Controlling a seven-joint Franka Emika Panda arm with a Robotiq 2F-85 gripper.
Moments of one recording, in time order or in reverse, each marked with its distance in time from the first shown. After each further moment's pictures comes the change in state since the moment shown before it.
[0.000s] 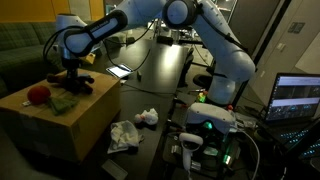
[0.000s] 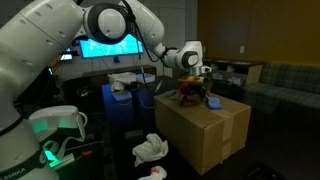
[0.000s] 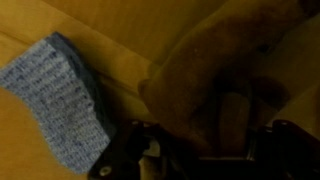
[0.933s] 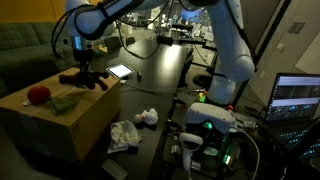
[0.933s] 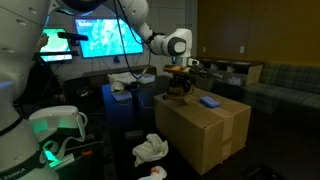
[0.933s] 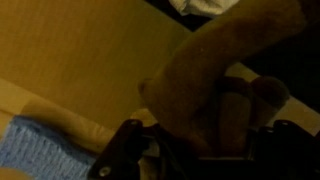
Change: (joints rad) arm -0.029 -0.312 0.049 -0.360 0.115 -0.091 -0.062
